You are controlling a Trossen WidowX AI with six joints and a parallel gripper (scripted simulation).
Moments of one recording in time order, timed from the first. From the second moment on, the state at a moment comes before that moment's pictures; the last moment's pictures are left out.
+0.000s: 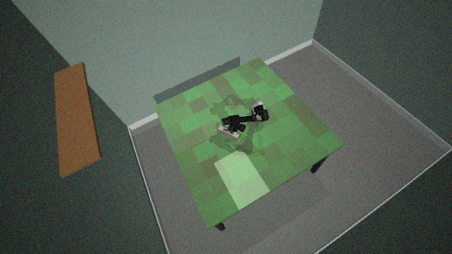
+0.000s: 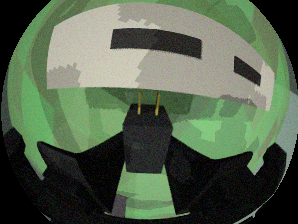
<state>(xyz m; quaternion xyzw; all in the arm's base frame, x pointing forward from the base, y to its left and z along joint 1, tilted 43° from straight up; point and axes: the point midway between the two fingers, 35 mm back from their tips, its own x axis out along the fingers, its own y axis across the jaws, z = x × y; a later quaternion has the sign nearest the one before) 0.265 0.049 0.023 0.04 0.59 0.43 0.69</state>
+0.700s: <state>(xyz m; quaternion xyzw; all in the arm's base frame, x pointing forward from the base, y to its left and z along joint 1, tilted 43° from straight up) 0.268 0.050 0.025 0.04 0.59 0.43 0.69</state>
